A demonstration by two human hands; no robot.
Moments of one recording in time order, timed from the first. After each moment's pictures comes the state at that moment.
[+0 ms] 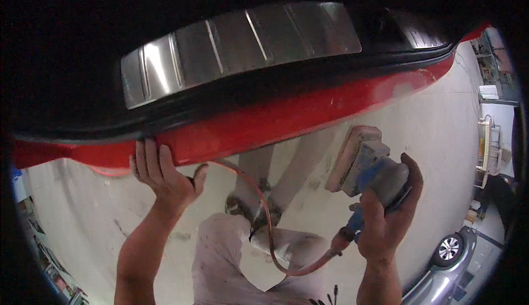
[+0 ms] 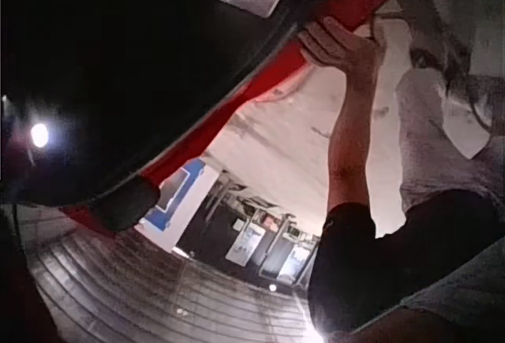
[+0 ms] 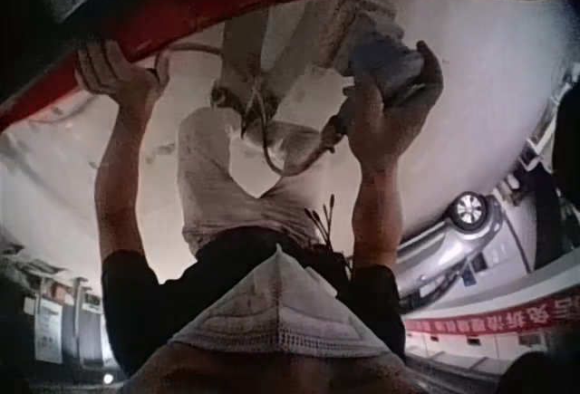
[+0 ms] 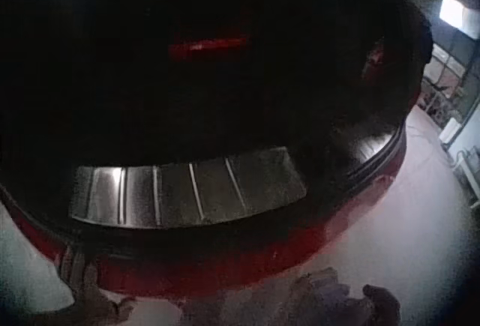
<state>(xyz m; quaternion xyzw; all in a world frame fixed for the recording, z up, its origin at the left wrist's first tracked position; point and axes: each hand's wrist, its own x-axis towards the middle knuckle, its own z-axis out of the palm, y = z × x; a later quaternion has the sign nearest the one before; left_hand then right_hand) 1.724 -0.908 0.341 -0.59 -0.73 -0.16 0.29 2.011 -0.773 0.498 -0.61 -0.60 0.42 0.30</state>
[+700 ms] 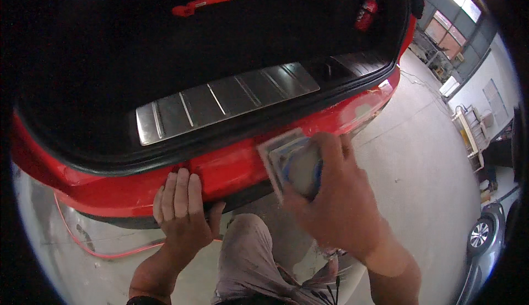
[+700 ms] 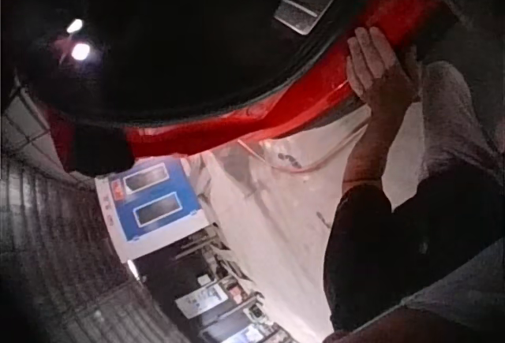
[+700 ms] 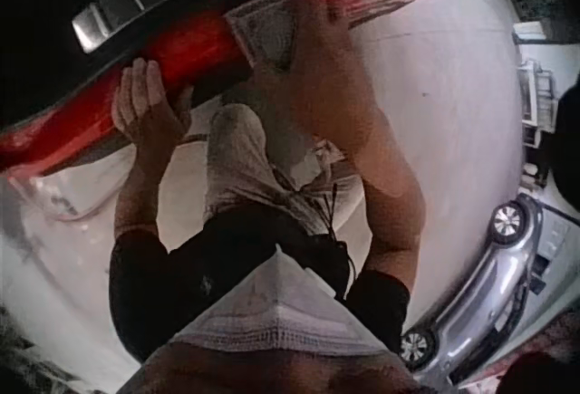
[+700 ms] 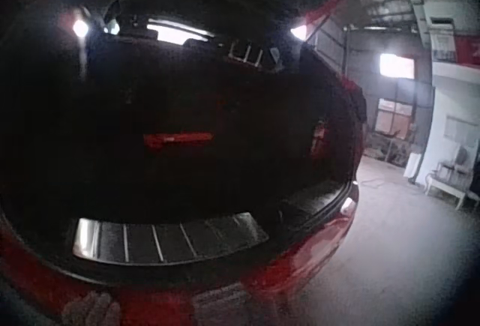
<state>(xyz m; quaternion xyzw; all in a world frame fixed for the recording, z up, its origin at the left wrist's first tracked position) 1.731 -0.883 0.330 -0.63 -0.65 -0.23 0.35 1.940 -0.786 0.484 -0.51 -0.83 0.14 0.20</state>
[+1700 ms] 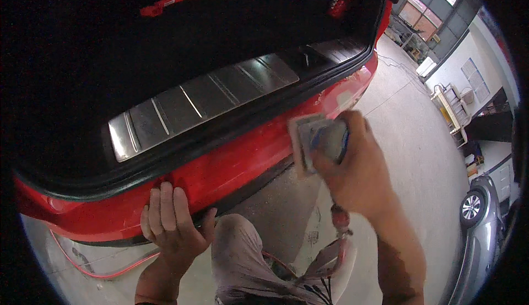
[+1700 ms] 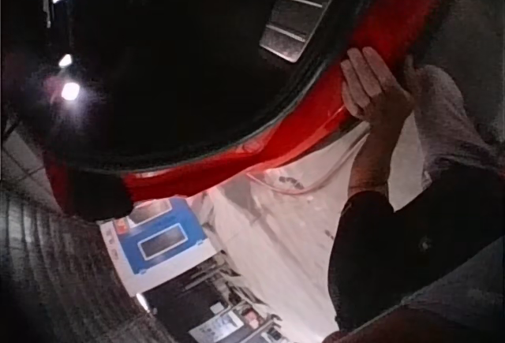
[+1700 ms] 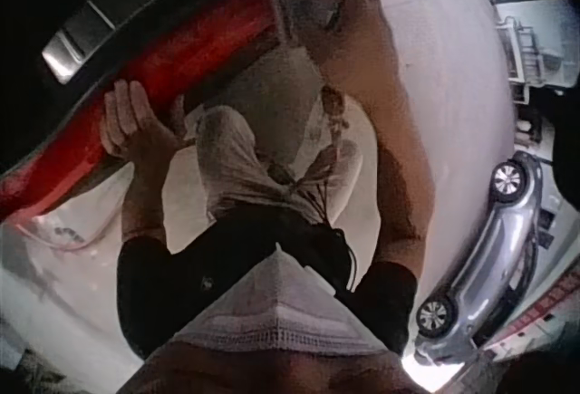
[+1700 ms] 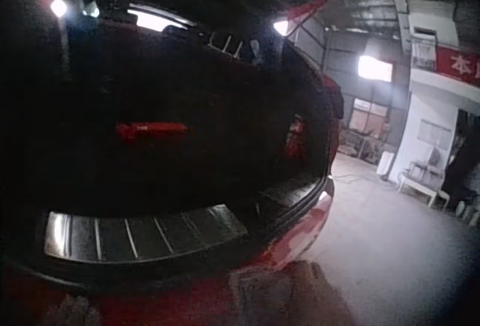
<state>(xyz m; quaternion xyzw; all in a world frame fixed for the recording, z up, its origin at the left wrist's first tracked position) 1.728 -0.879 0.327 -0.61 -0.65 -0.22 0.40 1.958 -0.756 0.478 -0.59 -0.77 0.09 0.24</state>
